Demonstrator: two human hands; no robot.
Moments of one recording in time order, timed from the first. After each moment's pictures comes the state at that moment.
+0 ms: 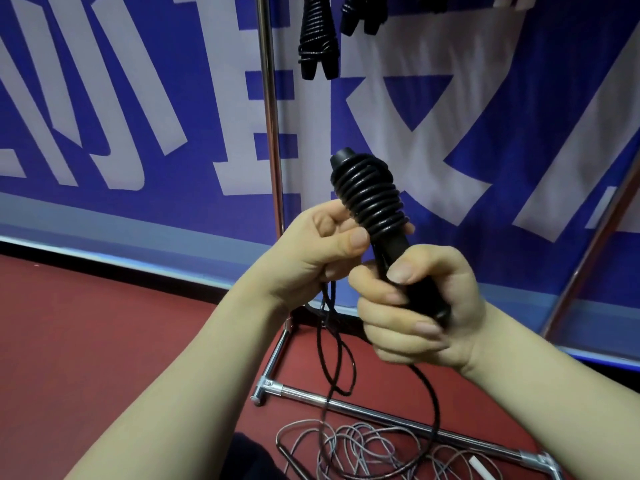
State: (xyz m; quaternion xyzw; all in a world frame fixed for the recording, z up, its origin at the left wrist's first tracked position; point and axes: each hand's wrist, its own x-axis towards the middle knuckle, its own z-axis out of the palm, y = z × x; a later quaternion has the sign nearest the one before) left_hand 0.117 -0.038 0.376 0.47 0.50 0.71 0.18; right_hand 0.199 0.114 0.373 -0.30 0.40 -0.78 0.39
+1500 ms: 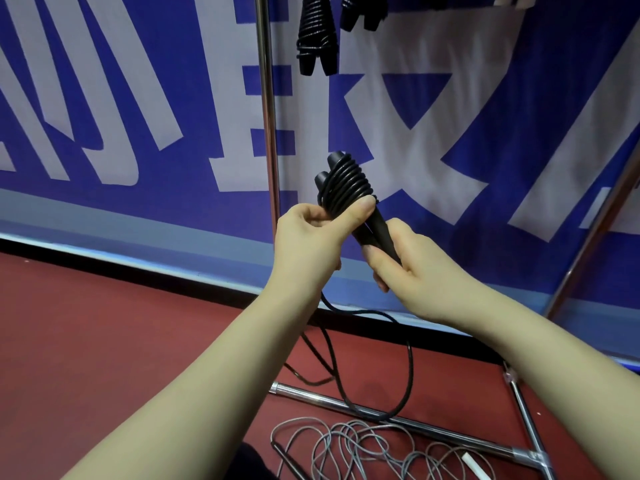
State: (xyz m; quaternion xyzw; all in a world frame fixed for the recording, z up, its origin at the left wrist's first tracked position) left_hand 0.135 -0.019 0.380 0.10 0.68 0.72 -0.07; right_hand 0.177 0.123 0.374 -0.12 0.91 -0.38 -0.11
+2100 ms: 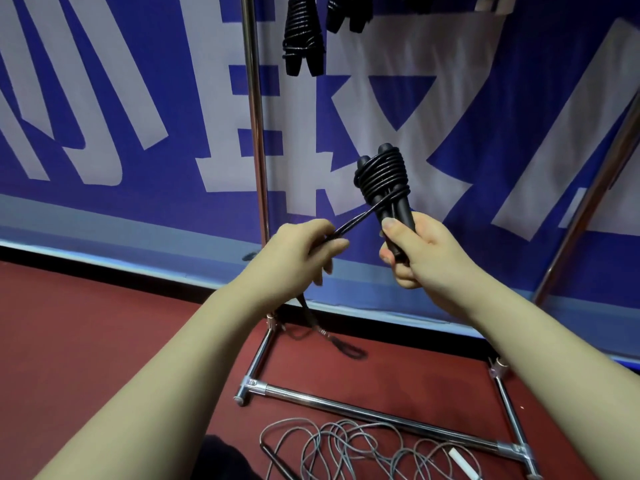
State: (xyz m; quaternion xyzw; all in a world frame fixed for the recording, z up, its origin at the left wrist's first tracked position) left_hand 0.108 -0.041 0.363 0.32 0.86 0.40 -0.07; right_hand 0.160 0.145 0.367 -0.03 0.75 -0.65 -0.10
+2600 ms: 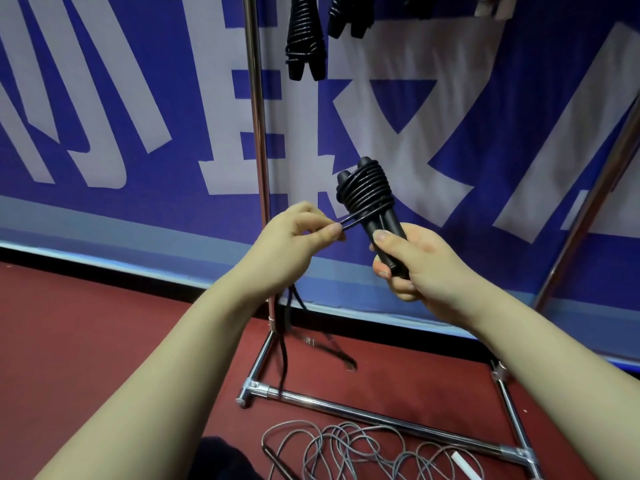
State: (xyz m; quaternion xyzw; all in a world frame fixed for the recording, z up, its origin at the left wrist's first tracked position) left_hand 0.110 -0.046 0.378 0.29 0.81 0.50 -0.05; right_hand 0.167 0.140 0.368 -0.05 0.75 -0.66 -0.04
